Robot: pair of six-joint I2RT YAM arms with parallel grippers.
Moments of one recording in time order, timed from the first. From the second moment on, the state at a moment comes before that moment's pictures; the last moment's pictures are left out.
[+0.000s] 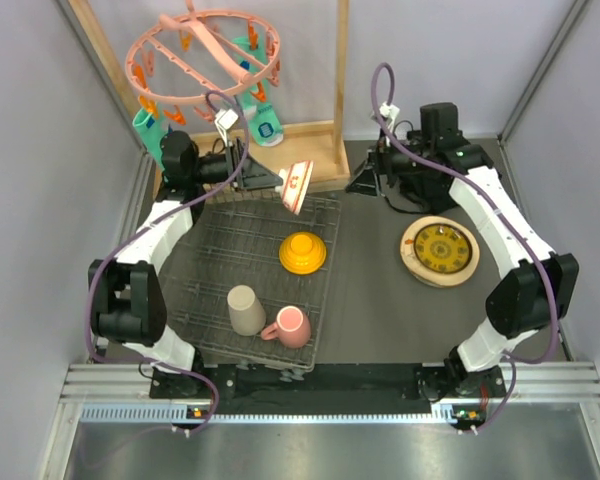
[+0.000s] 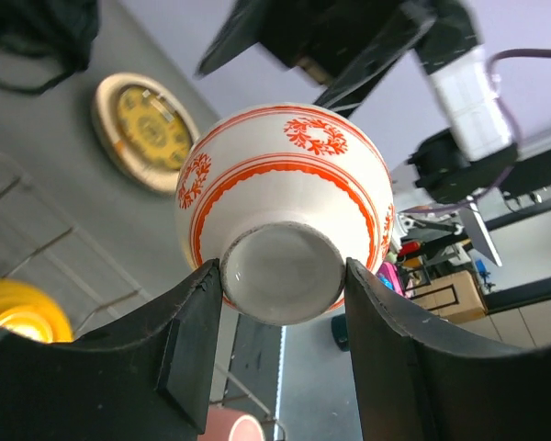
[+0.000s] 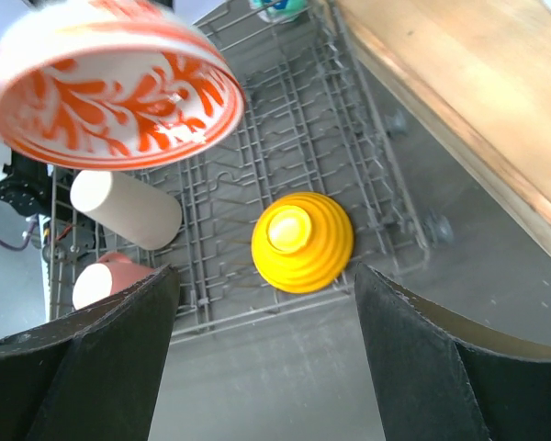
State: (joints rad) left arm -0.11 1.57 1.20 0.41 1.33 -0.98; right arm 0.27 1.61 1.61 -0.60 -0.94 -0.17
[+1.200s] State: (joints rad) left arm -0.11 1.61 1.17 1.10 1.39 -1.52; right arm 0.45 1.73 1.74 -0.30 -0.99 0.10
